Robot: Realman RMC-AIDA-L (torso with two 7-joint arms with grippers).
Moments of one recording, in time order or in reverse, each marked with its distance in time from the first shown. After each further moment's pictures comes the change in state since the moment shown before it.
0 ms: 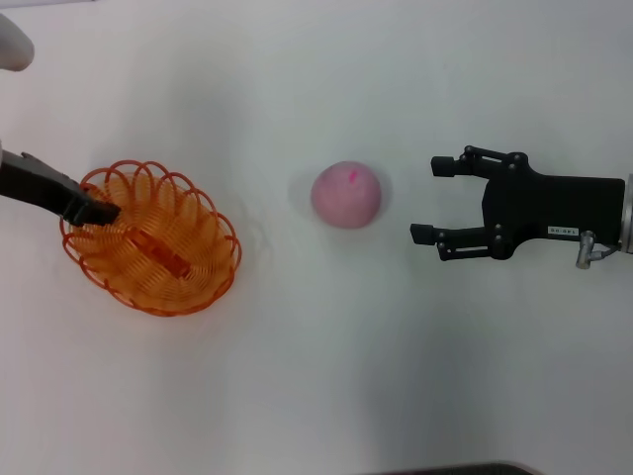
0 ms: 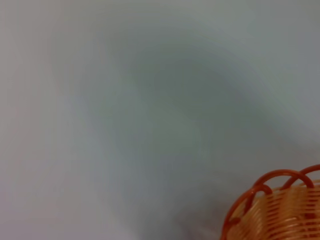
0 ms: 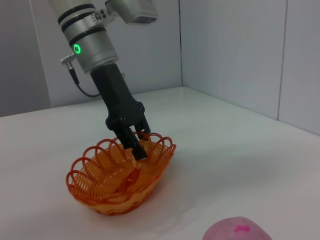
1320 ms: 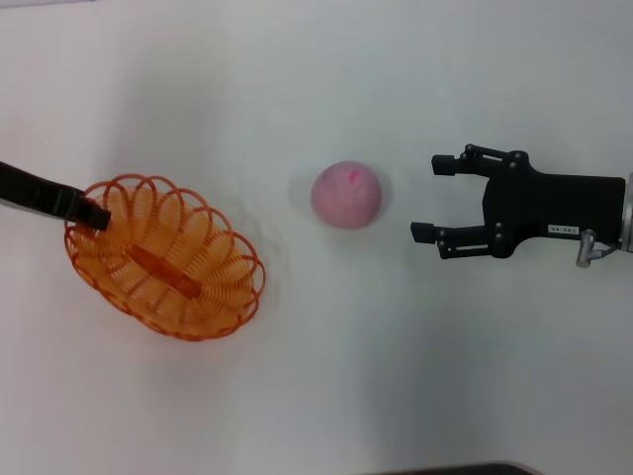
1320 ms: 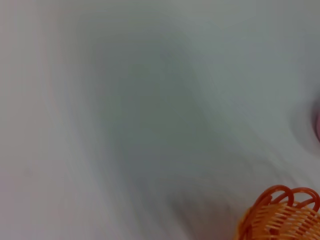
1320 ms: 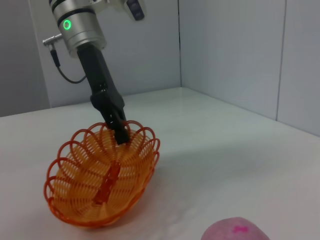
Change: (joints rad) left arm -0.073 0.071 -0.187 -0.063 -0.012 0.246 -0.210; right arm 0.001 0.000 0.003 0.000 0.000 0.001 0.000
